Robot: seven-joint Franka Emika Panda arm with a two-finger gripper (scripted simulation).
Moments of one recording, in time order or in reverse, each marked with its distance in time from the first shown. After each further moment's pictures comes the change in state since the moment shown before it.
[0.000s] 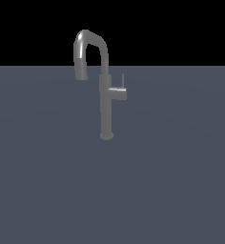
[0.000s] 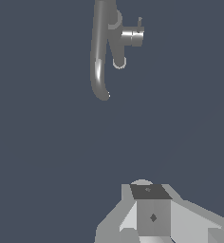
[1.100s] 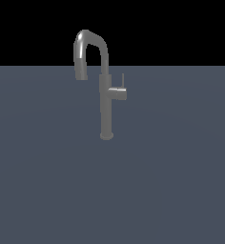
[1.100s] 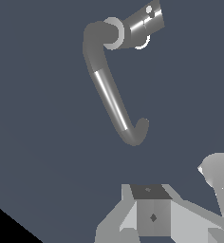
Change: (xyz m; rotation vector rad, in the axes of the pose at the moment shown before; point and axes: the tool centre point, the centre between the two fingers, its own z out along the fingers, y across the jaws) arm 0.133 -0.006 0.024 0.408 -0.329 0.427
